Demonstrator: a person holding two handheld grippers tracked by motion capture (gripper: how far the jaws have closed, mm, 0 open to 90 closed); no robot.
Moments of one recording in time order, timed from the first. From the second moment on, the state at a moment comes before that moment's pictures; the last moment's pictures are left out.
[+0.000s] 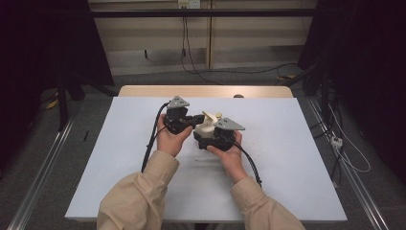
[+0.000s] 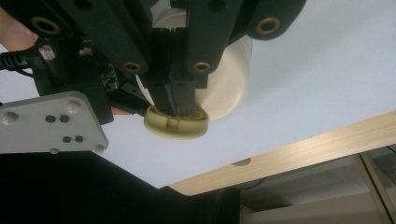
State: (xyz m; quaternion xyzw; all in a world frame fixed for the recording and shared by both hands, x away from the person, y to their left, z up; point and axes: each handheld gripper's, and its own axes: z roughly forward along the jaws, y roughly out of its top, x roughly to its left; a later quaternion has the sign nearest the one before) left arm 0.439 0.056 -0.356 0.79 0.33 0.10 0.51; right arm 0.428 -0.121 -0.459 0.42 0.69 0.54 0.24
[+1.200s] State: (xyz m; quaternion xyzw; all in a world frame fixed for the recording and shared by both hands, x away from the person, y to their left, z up) left arm 0.445 0.046 -0.353 0.79 0.33 0.10 0.51; right arm 0.428 -0.121 -0.459 0.42 0.69 0.54 0.24
